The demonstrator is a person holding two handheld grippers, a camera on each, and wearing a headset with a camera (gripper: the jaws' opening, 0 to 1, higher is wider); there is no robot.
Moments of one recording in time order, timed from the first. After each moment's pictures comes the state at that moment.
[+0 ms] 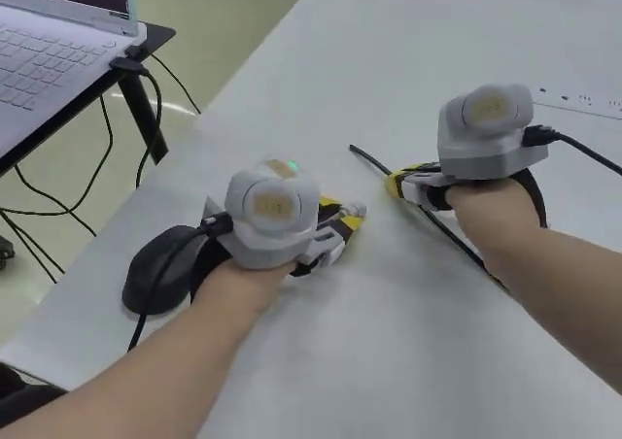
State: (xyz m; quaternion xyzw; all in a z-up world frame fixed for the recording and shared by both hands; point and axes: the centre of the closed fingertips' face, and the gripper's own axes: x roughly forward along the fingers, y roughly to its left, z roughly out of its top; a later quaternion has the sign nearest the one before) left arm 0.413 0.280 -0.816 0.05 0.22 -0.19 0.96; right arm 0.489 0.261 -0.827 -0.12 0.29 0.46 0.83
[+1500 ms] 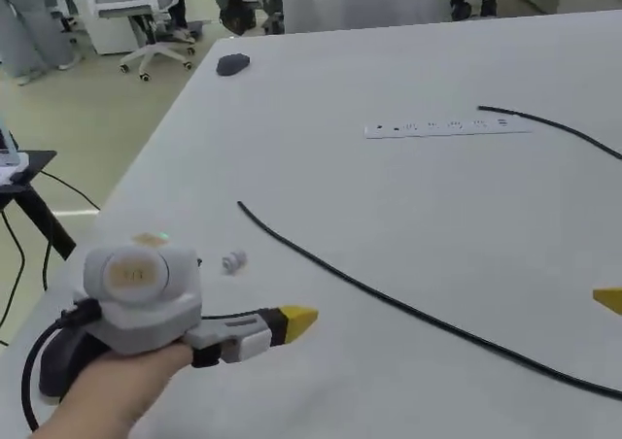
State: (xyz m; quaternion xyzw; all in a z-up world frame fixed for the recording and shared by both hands) left arm 0.336 0.207 -0.753 0.03 0.26 -0.19 0.95; right arm 0.343 -0.193 -0.752 0.03 0.30 0.15 0.94
